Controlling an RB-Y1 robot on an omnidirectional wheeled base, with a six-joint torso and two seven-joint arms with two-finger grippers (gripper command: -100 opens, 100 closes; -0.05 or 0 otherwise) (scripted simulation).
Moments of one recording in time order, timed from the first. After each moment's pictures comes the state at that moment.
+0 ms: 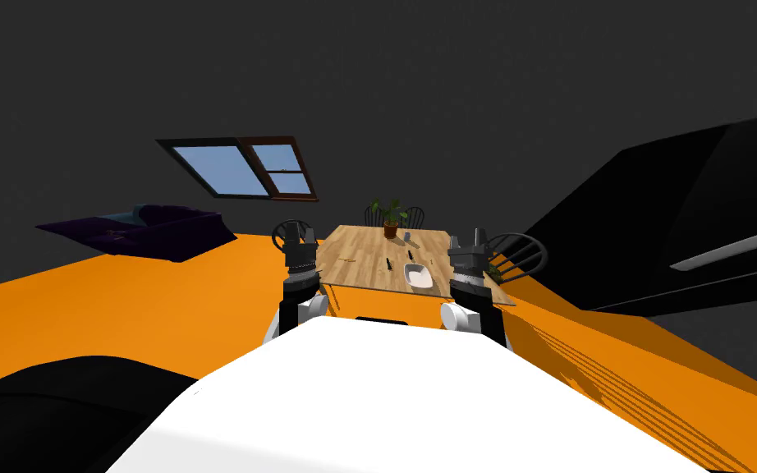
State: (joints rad) left arm 0.48 -0.04 0.05 -2.26 0.00 -0.65 -0.16; right arm 0.45 0.04 0.04 -2.30 -0.07 -0.36 -0.10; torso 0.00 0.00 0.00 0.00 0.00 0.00
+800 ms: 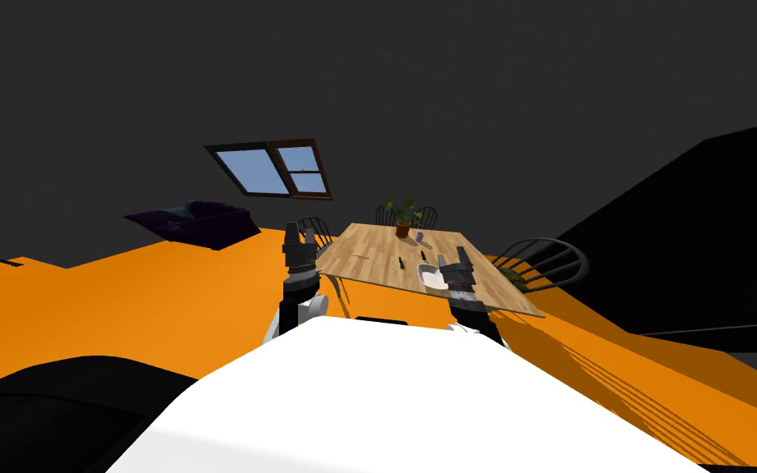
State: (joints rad) left arm 0.48 -0.04 0.05 -2.26 0.00 -0.65 -0.16; right arm 0.58 -0.16 0.09 -2.19 -0.10 -0.41 -0.11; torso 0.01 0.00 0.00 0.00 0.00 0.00
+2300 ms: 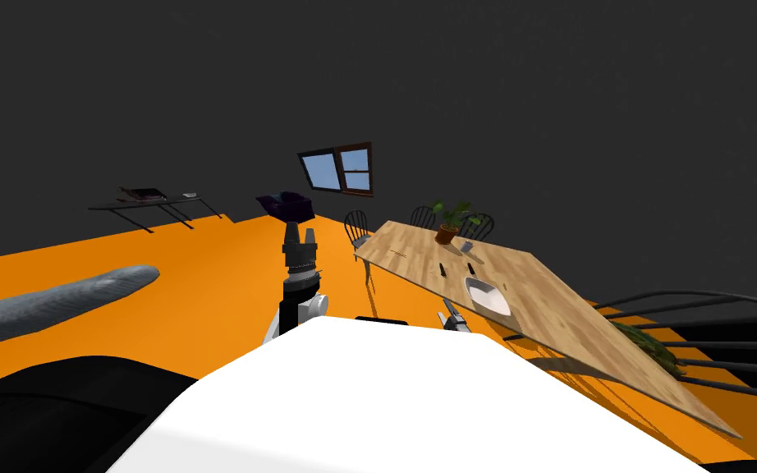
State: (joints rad) left arm 0.48 -0.04 0.05 -2.26 0.00 -0.65 -0.16; right arm 0.86 -0.50 0.22 -1.87 -0.18 -0.41 -0.11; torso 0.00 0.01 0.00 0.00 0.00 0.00
